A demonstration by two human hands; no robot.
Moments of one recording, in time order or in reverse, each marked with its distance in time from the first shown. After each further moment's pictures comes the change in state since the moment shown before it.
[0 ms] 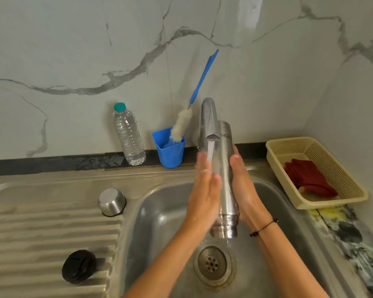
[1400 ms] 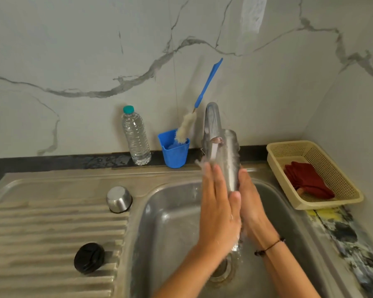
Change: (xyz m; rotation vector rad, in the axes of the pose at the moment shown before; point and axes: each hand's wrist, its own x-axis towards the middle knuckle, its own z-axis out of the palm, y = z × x) left_hand -0.035 0.027 0.019 0.356 0.063 0.000; right_hand -0.033 -0.005 -0.001 -0.172 0.136 0.099
